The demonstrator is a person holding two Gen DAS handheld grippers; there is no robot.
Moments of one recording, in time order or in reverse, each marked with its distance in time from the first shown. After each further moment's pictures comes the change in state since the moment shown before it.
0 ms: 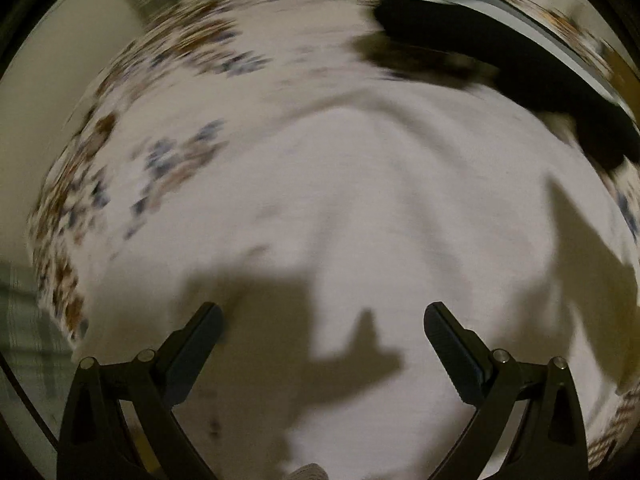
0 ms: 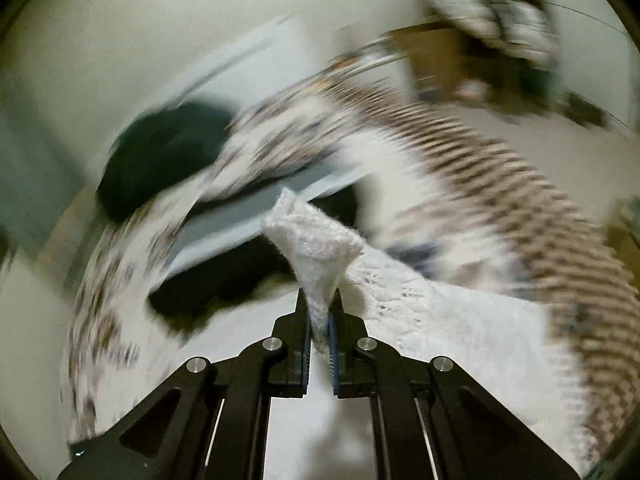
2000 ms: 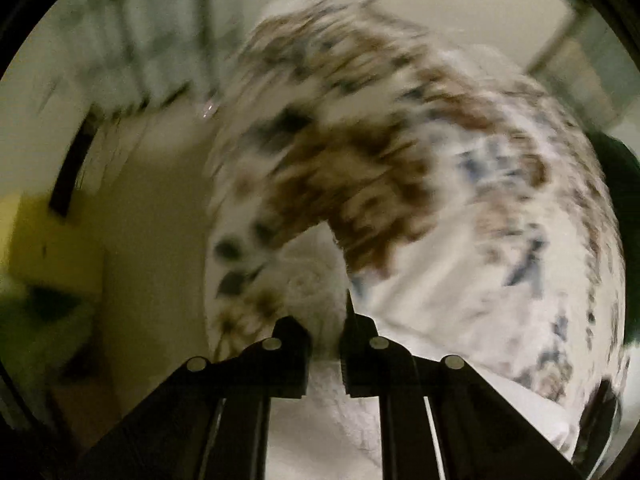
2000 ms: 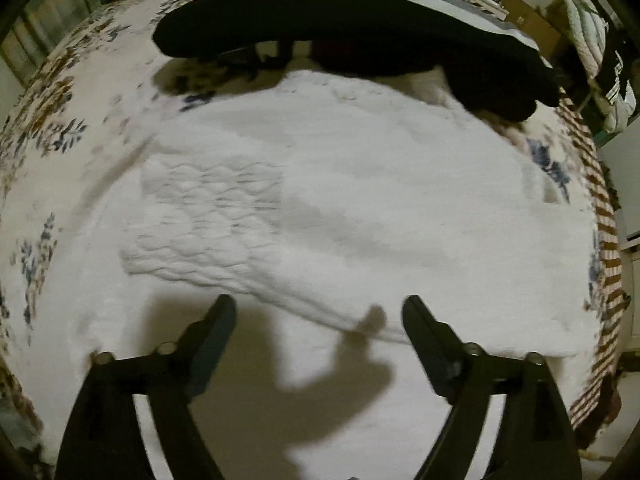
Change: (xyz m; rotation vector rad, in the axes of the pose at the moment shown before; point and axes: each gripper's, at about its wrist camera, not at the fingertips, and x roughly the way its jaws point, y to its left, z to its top) left arm 0.051 0.406 -0.121 -1.143 -0.130 0.116; right arm 0.121 0.180 -0.185 -0.398 0.463 -0.279
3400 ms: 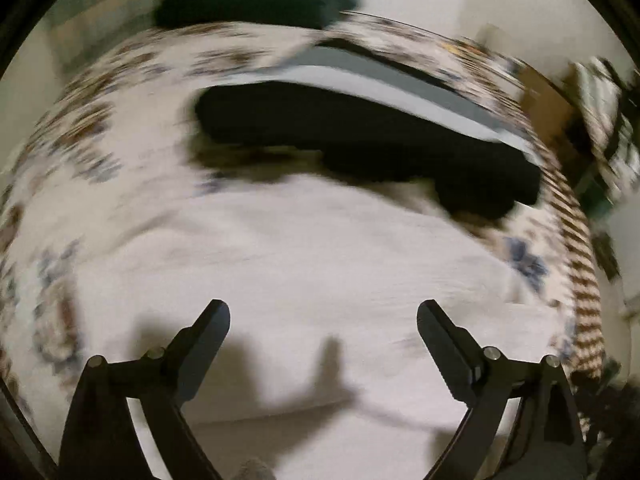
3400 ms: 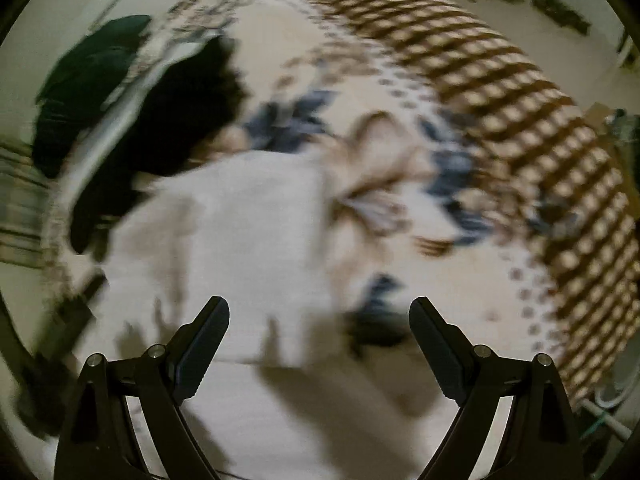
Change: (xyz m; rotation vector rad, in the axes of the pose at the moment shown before) left arm -0.151 -0.391 -0.384 1.192 0.117 -0.451; right arm -0.027 -0.349 -0.042 0.548 0.024 0.306
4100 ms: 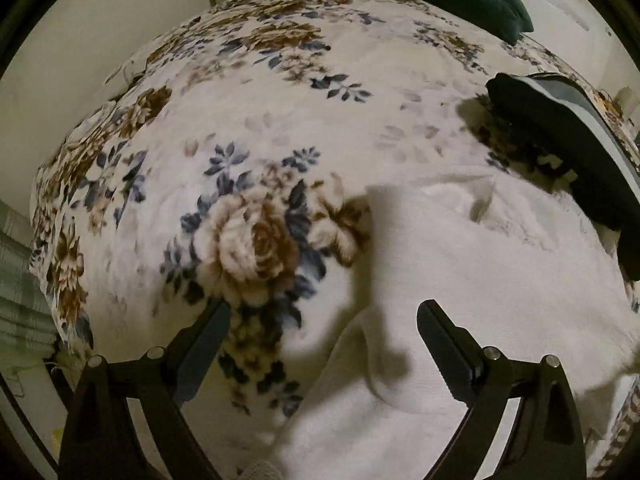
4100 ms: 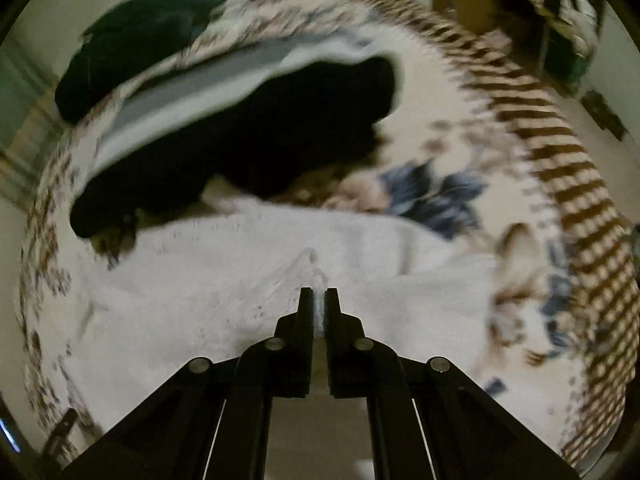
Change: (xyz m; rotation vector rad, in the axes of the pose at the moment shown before) left arm -0.006 0.184 -0.041 -0.289 0.061 0.269; right arm 0.038 0.128 0.026 -0.238 -0.160 -0.095
